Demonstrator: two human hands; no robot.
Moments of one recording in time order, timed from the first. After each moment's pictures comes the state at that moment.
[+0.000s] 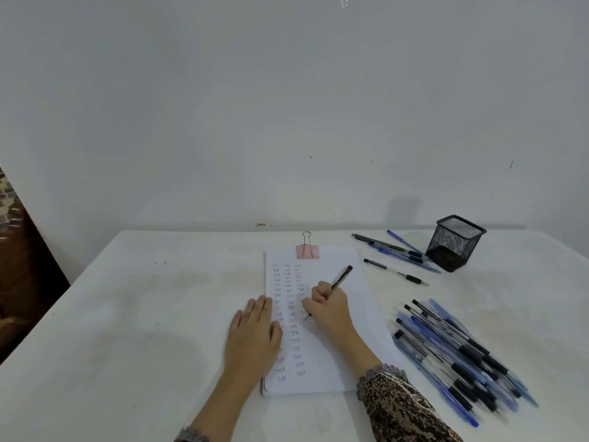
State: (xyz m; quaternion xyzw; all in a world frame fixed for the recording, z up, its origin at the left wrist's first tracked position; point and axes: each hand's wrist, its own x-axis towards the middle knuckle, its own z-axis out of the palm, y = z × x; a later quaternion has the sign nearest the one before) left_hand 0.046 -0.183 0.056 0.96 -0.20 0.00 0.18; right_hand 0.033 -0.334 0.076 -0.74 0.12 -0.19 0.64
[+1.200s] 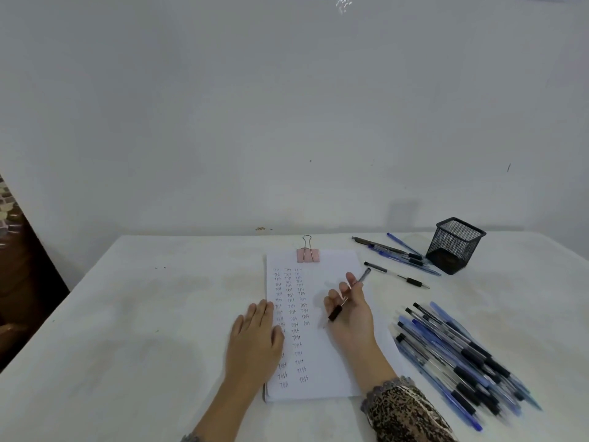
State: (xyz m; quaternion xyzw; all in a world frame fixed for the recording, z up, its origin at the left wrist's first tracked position) left_hand 0.047 -0.182 0.055 0.96 -0.21 0.02 0.19; right_hand 0.030 -0.352 0.072 -0.24 0.15 -0.22 0.93
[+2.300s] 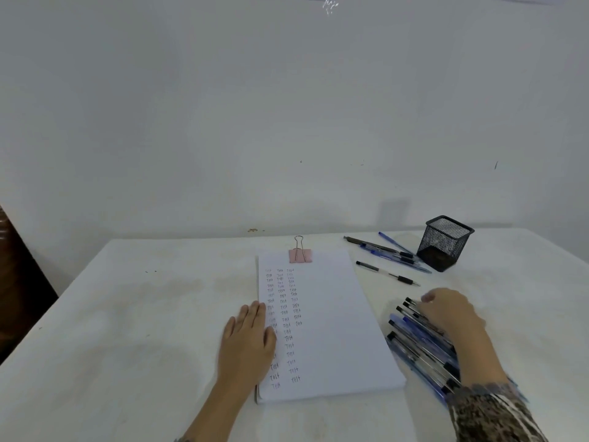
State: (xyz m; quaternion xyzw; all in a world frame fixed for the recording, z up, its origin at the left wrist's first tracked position) left_hand 0.050 -0.184 0.050 0.97 -0.20 0.01 0.16; right_hand -0.036 -0.509 0.106 -0.88 0.44 0.01 0.17
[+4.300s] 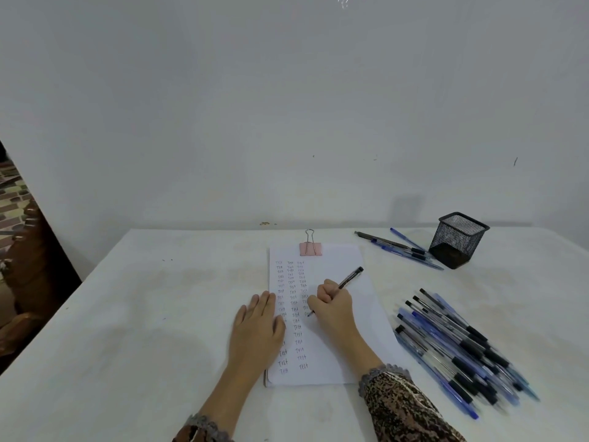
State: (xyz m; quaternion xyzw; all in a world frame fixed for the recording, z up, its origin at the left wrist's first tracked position) left_hand 0.043 -0.183 0.059 0.96 -0.20 0.00 0.20; right_hand 0.024 -0.330 0.074 -0.73 0.12 -0.21 0.64
